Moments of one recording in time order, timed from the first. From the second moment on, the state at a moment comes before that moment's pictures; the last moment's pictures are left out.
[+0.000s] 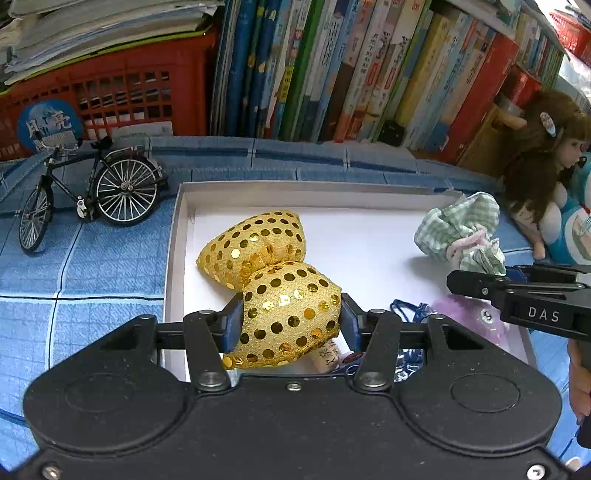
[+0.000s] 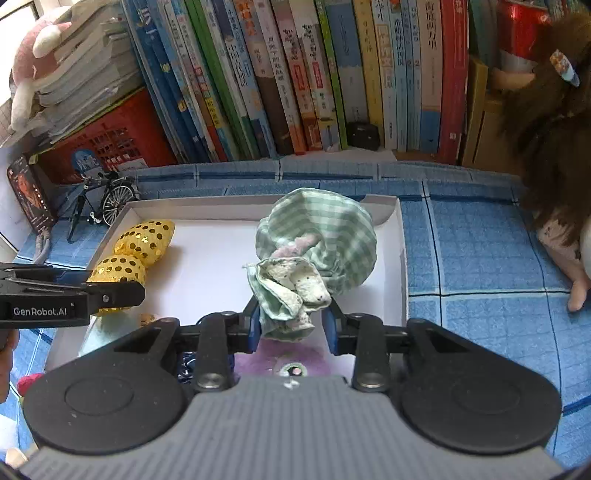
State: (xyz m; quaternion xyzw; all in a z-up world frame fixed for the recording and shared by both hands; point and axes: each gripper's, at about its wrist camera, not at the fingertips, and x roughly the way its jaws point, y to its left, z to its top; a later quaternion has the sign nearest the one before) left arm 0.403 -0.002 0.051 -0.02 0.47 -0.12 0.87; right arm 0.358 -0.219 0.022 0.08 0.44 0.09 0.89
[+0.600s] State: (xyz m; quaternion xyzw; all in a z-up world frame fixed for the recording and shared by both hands) left arm 0.383 0.002 0.068 -0.03 0.46 -0.12 0.88; right arm 0.339 -0.216 0.044 0.09 0.43 0.10 0.89
